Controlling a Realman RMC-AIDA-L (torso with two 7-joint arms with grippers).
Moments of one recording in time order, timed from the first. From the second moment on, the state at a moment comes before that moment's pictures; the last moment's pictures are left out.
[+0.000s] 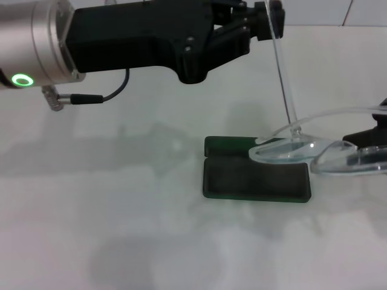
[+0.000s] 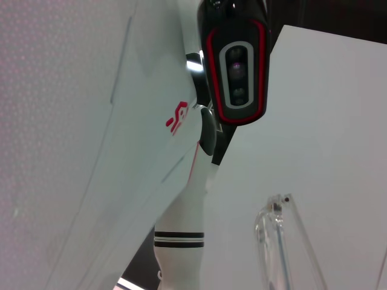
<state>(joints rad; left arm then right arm) -0.45 -2.09 1.24 1.25 1.31 1.62 -1.80 0.43 2.02 -1.17 -0.94 -1.12 -2.15 1.01</state>
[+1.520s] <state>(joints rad) -0.46 -2.09 1.32 1.21 1.23 1.65 -1.74 0.45 2.02 -1.18 -0.87 -1.11 -2.15 0.98</state>
